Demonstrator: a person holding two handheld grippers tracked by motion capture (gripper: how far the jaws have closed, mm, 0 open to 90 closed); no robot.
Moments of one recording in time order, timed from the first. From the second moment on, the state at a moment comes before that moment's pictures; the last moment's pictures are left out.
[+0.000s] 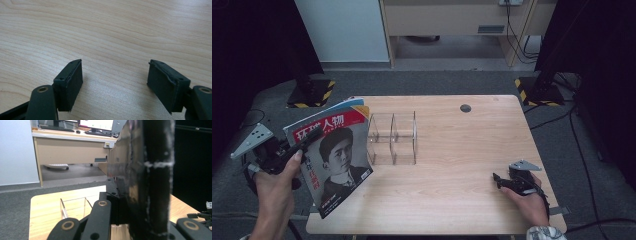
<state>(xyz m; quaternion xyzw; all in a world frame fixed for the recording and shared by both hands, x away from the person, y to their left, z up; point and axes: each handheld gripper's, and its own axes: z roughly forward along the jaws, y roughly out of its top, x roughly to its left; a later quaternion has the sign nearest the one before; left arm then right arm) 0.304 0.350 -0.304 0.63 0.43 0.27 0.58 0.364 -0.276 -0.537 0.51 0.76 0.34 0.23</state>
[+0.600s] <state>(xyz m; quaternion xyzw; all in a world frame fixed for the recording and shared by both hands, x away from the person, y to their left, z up) 0.313 0.349 -0.283 0.63 0.43 0.29 0.58 0.364 -0.276 -0.537 0.51 0.76 0.34 0.23</state>
